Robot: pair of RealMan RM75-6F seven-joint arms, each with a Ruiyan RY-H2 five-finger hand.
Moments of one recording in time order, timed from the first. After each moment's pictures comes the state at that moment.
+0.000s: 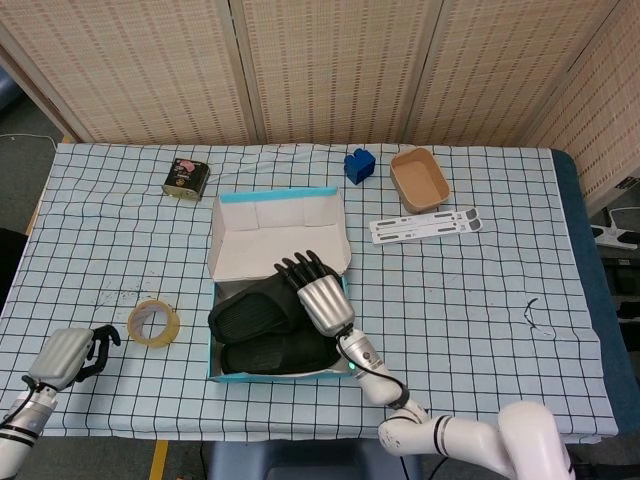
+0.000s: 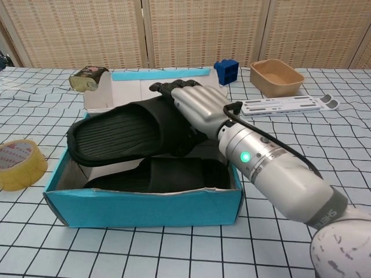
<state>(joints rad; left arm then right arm) -0.28 -1.16 0.03 -1.45 1.48 1.16 -0.18 0.78 -2.03 0.28 -1.14 -1.38 1.09 -0.37</state>
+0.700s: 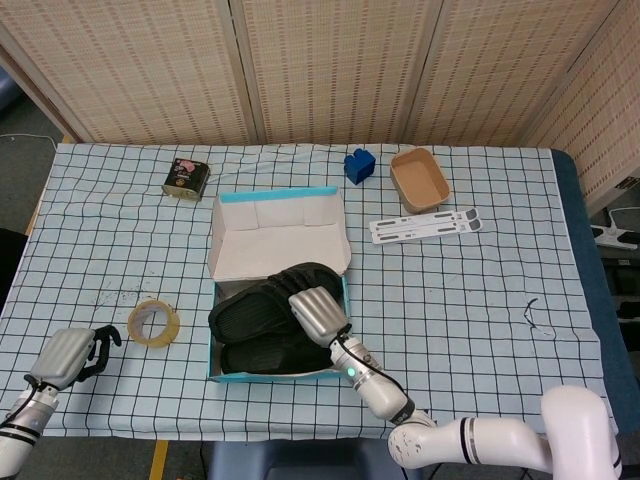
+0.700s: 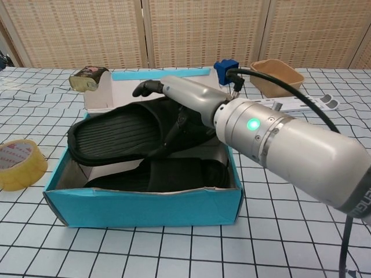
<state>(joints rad) -0.29 -1.16 0.03 -1.45 1.47 1.14 -0.18 0.80 -1.83 0.32 -1.63 -1.03 0.95 -0.45</state>
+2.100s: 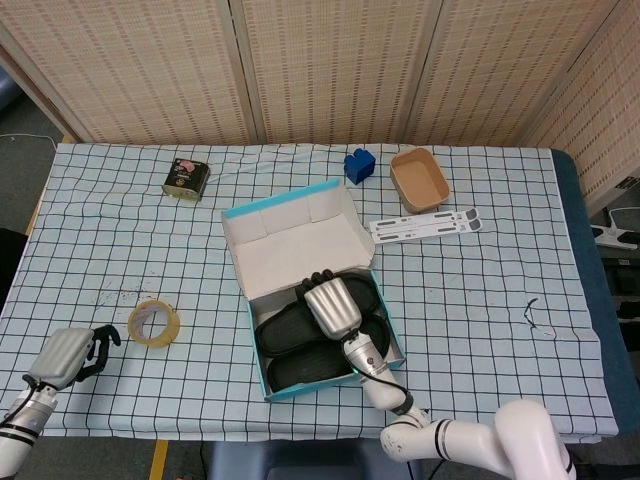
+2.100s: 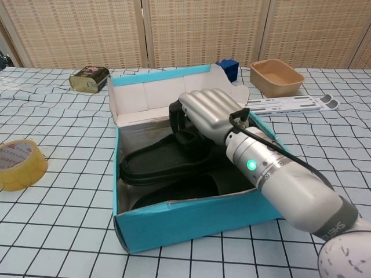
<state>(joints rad) -0.29 -1.16 0.03 -1.45 1.47 1.15 -0.18 0.79 -2.04 0.20 -1.11 -1.31 1.19 -0.45</state>
